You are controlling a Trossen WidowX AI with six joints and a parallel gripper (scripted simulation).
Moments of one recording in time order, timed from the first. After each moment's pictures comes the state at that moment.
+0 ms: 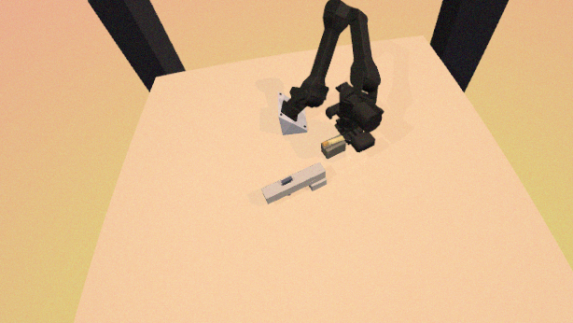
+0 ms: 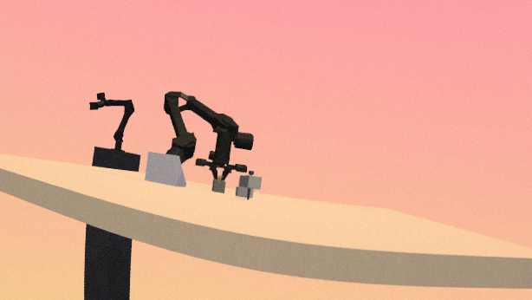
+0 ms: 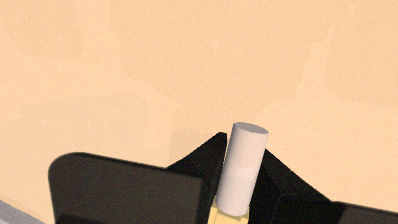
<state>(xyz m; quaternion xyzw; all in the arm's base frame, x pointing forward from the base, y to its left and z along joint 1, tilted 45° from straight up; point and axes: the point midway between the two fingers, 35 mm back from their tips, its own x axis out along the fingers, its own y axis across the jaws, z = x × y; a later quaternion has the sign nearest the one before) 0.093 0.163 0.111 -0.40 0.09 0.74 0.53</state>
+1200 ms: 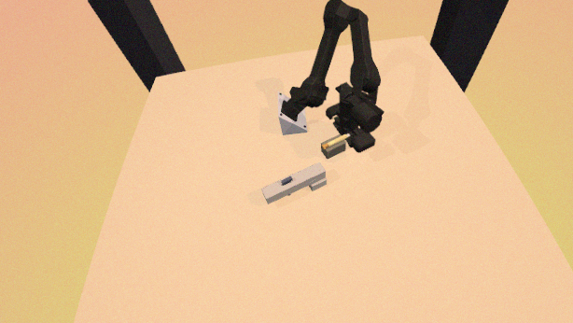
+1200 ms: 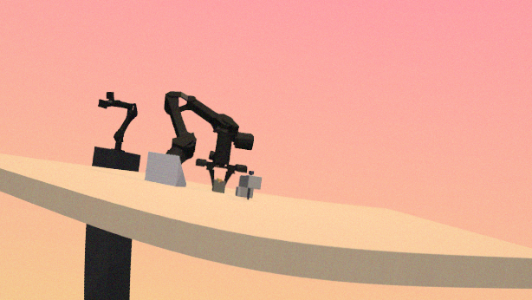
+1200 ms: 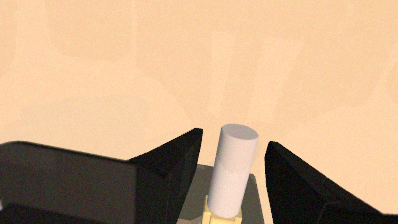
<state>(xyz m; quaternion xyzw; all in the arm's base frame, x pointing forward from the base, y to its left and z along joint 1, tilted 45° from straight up) 0.094 0.164 0.113 -0.40 0.09 0.74 0.53</state>
